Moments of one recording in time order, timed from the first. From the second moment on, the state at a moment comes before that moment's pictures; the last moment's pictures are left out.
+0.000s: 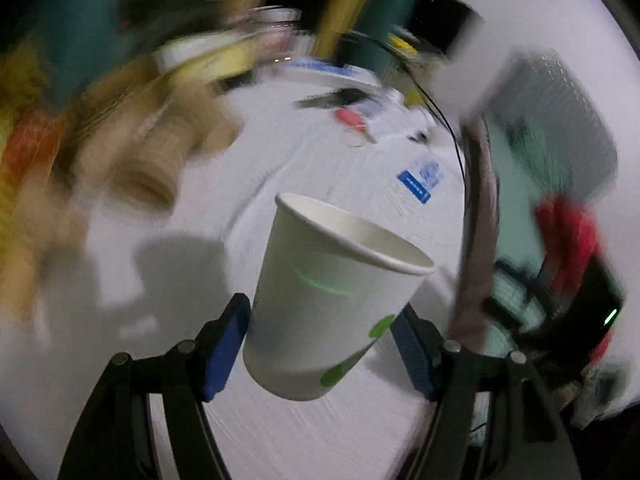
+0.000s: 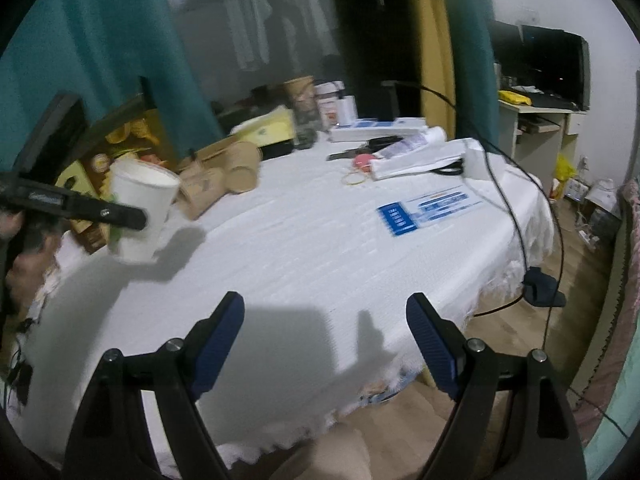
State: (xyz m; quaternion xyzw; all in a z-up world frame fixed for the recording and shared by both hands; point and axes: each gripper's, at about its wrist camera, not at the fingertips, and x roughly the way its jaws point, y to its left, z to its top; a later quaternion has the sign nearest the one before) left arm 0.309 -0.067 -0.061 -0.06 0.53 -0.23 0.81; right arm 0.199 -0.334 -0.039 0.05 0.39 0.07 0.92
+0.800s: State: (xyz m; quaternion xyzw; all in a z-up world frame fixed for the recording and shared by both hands) left arm 0.171 0.035 -0.162 -0.42 0.52 -0.06 0.74; right arm 0.158 -0.237 -0.034 0.01 0.40 0.18 0.90
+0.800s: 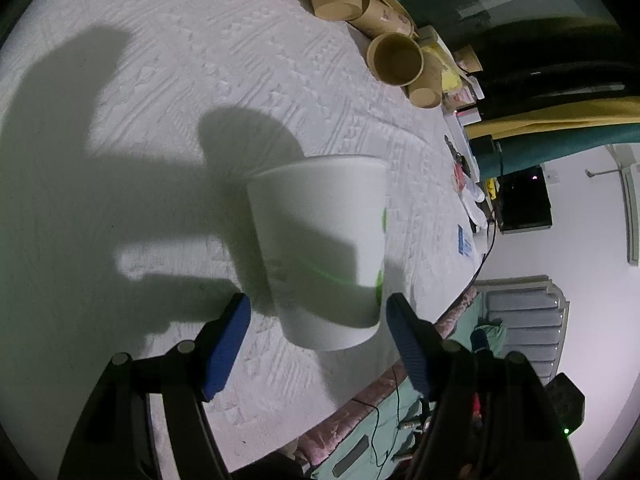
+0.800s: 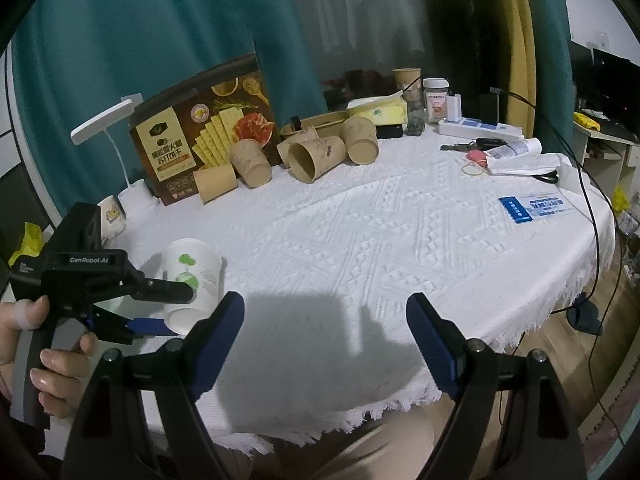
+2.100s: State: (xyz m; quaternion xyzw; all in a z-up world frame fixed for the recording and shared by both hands) left arm 0.044 0.157 -0.127 -0.25 0.37 0.00 0.90; right arm 0.290 -0.031 -0.103 -0.15 0.66 0.37 0.64
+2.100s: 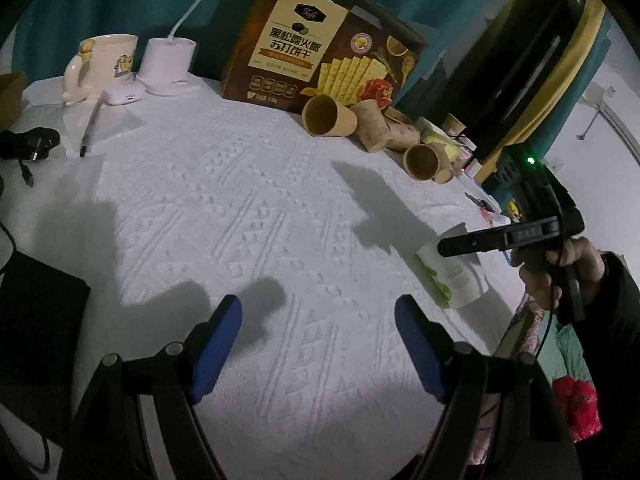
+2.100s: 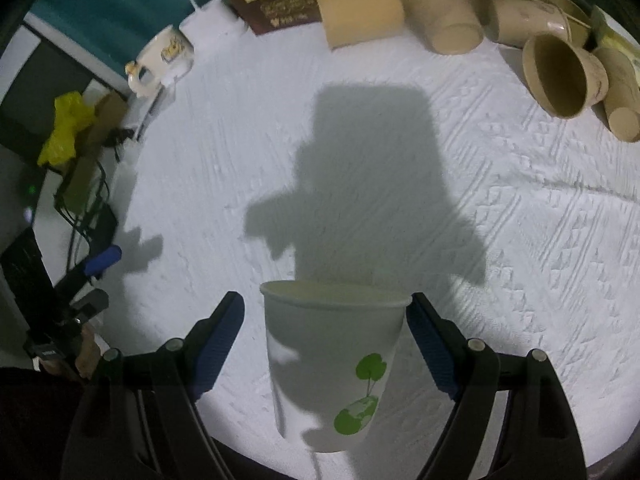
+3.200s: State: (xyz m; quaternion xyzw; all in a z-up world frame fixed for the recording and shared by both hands) left arm 0.040 0.134 -0.119 -0.23 0.37 -0.01 0.90; right arm 0.227 -0.058 -0.066 -0.12 0.39 0.31 0.86
